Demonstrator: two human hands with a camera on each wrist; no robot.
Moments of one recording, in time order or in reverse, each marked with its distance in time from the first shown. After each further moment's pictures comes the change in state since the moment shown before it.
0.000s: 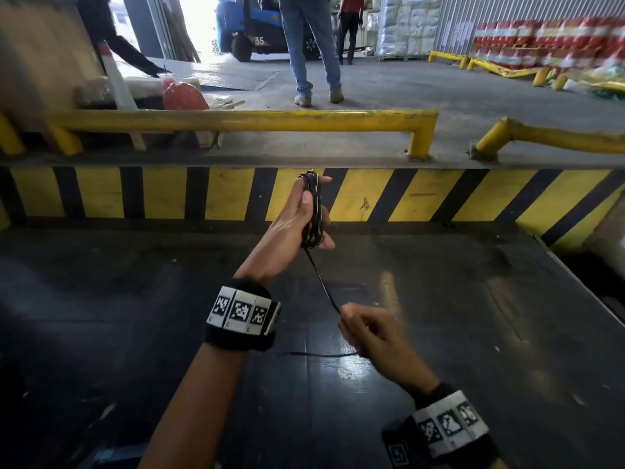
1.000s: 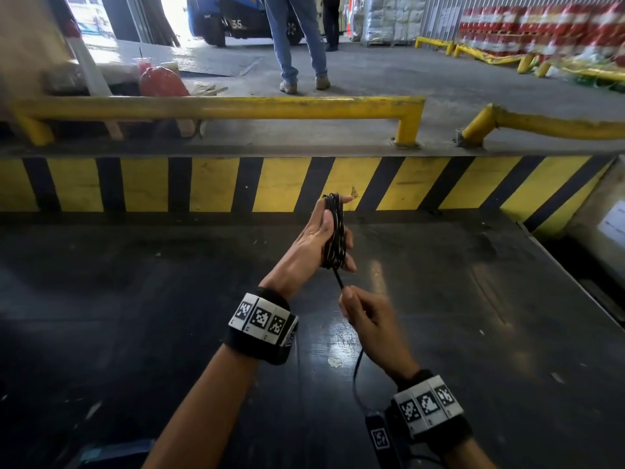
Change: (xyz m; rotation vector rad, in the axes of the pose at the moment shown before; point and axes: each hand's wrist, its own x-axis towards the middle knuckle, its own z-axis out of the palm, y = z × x) left_hand 0.000 -0.029 0.051 -0.274 -0.135 -0.081; right_hand 0.007 0.030 -0.002 -0.094 0.260 -0.008
